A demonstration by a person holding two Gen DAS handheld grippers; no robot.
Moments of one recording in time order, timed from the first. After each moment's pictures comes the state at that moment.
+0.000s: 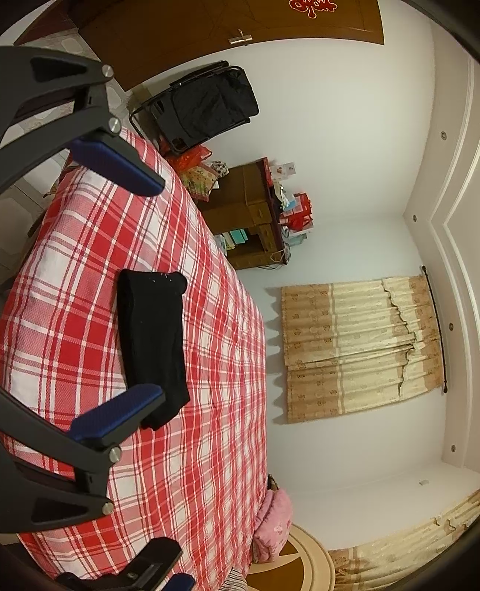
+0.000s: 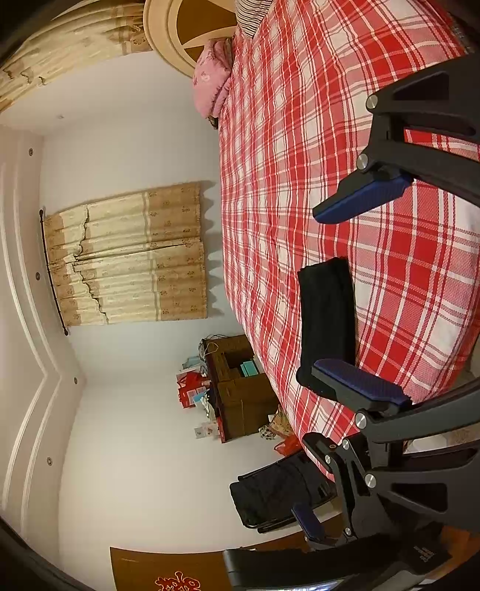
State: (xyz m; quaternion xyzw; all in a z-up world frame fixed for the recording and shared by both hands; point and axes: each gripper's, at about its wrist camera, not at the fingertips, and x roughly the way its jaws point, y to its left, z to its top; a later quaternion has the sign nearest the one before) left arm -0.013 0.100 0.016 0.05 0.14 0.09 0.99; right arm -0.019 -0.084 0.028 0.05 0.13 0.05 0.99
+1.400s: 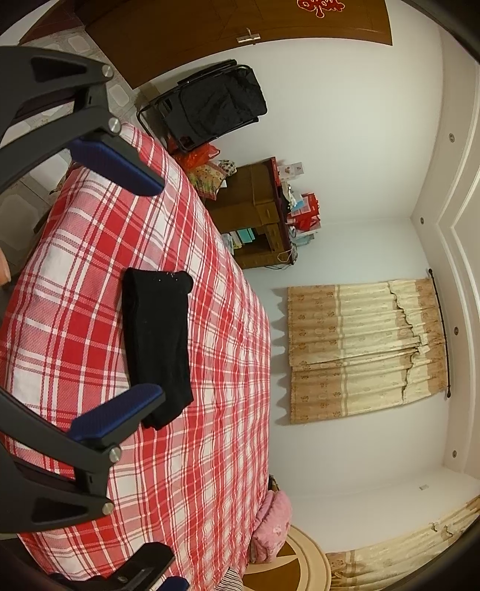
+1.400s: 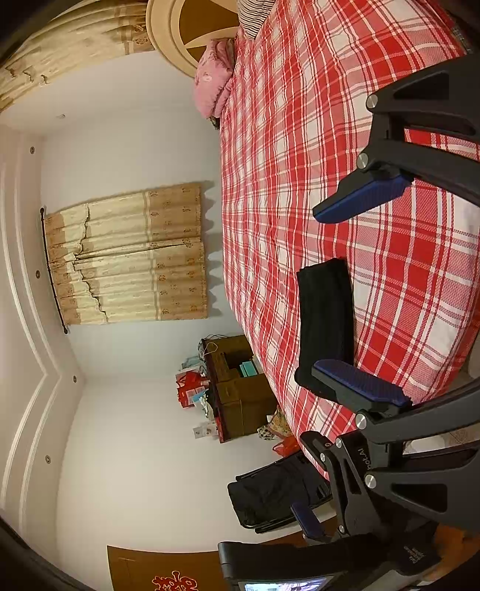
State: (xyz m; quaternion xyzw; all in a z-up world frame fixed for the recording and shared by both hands) left arm -0.008 0.109 0.016 0.03 0.15 0.08 0.98; right arm -0.021 -0.083 0.029 0.04 0.13 0.05 0.99
